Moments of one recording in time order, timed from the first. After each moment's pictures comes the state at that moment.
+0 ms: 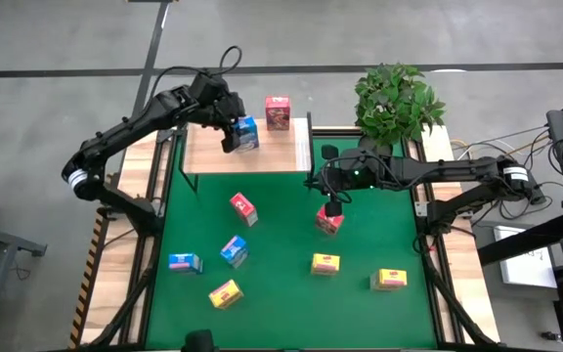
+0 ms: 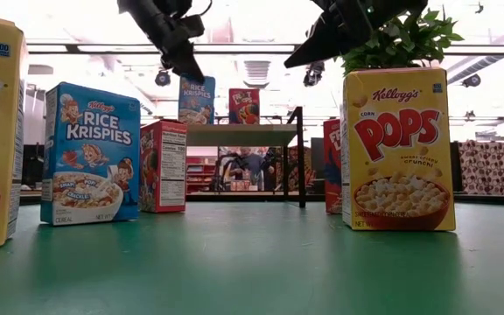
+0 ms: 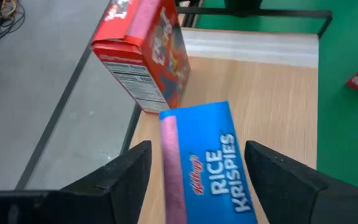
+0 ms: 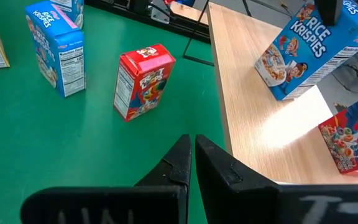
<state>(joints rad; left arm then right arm) 0.68 1.45 1.47 -0.80 0.14 0.43 -0.14 1.32 1.01 -0.17 -0.01 -0.37</state>
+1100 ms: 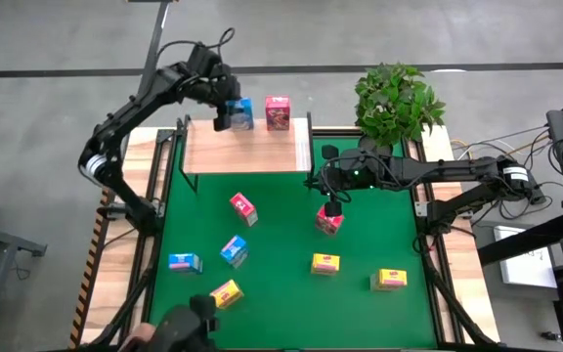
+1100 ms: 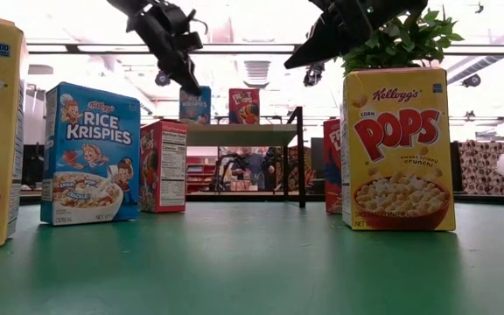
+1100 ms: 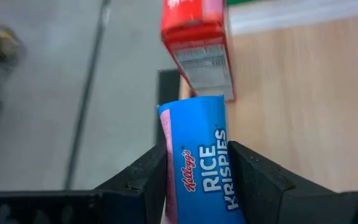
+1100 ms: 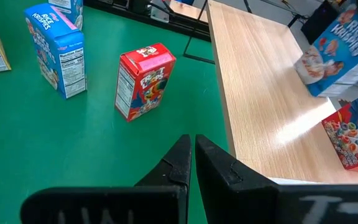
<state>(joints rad) 0.88 1.63 1.67 -0.90 0.30 0.82 -0.14 1.32 1.01 -0.17 -0.01 -0.35</state>
